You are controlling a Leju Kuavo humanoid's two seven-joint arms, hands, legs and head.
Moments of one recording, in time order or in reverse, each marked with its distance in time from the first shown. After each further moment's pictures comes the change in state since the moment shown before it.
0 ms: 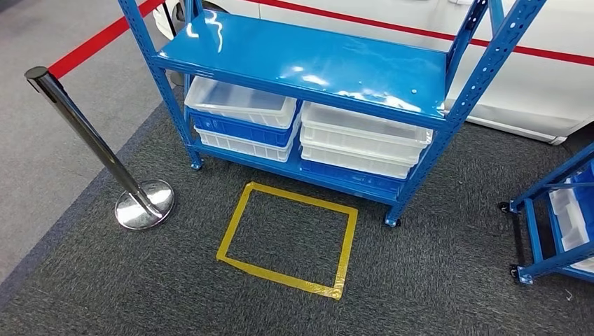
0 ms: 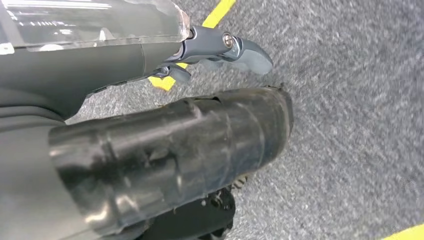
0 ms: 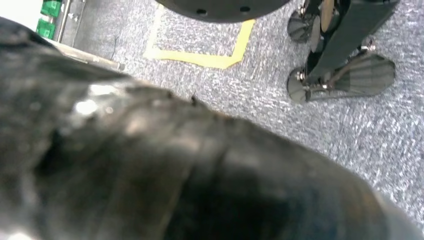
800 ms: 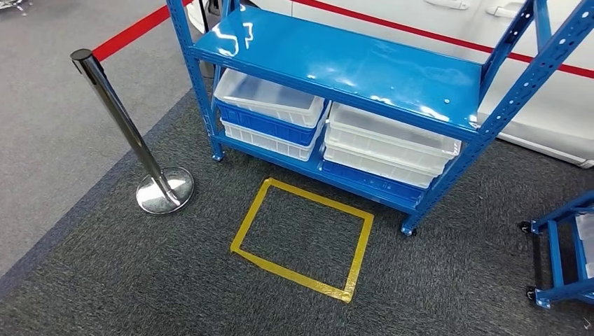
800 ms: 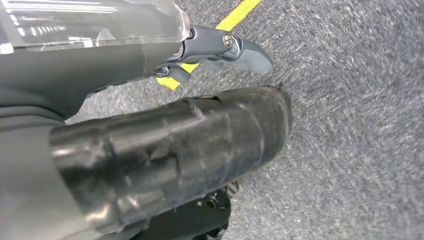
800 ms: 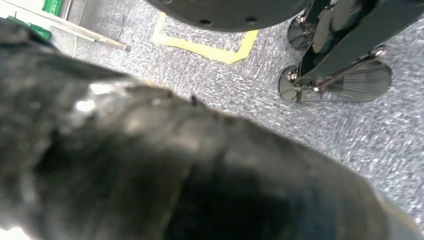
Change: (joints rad) left arm 0.002 -0.001 0.000 0.000 -0.005 0.002 0.002; right arm -0.001 -0.003 0.001 0.000 -0.001 -0.002 0.002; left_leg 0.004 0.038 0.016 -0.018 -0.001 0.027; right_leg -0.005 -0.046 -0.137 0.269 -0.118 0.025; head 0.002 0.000
